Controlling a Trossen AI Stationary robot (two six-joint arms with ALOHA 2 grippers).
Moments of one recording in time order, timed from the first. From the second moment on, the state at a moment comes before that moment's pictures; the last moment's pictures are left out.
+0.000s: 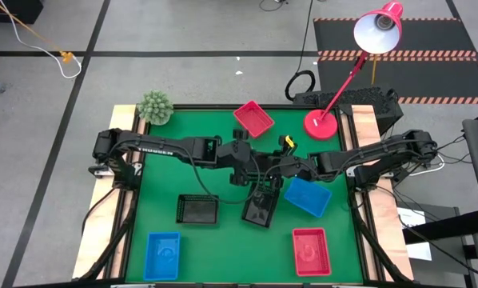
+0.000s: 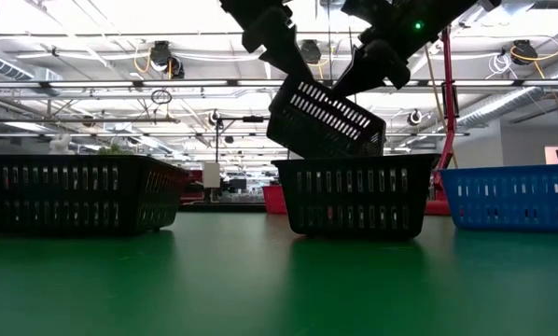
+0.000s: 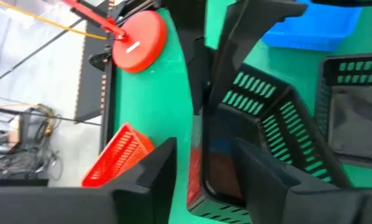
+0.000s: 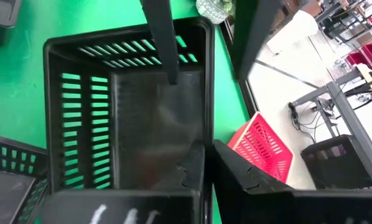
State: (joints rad) left arm -0.02 1.77 1.52 -0.51 -0.34 0.42; right arm 0.13 1.36 0.86 -0.16 0.60 -0.25
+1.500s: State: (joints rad) left arm -0.08 1.87 1.52 -0.43 -0.54 0.53; right arm 0.10 1.36 0.86 -0.15 0.49 -0.07
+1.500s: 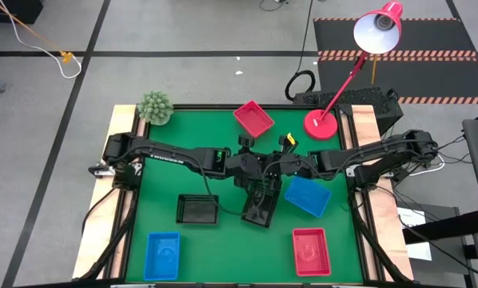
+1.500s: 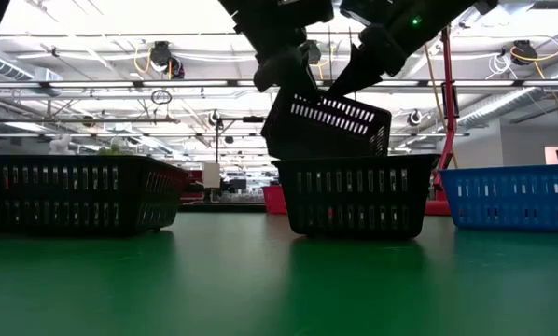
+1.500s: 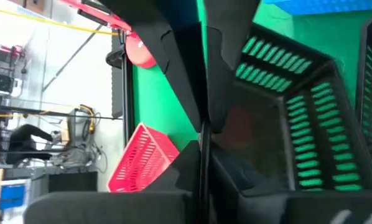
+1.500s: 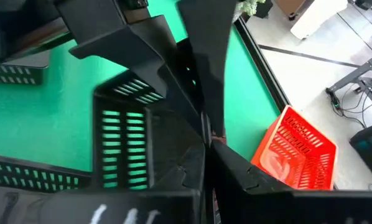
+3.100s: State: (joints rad) left arm -0.44 1.17 1.26 -0.92 -0.27 -0.10; right arm 0.48 1.08 0.64 0.01 0.37 0.12
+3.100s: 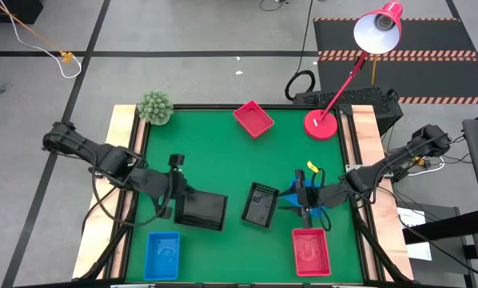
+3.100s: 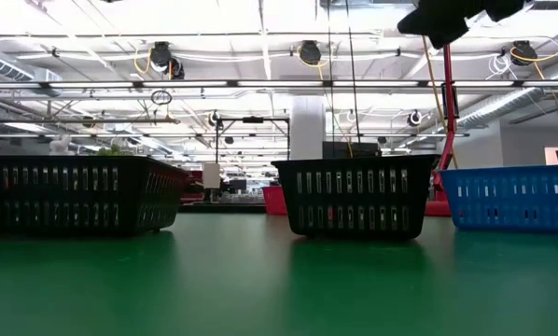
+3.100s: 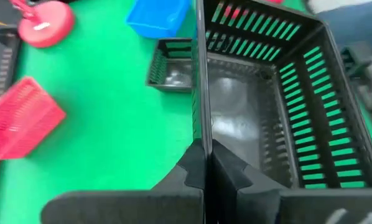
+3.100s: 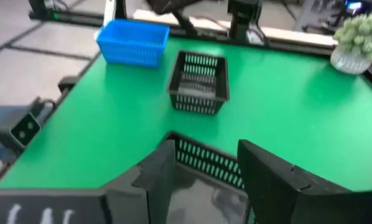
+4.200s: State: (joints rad) left arm -0.35 0.90 0.65 -0.52 -0.05 -0.24; right arm 0.48 1.08 0.59 0.14 0.37 0.13
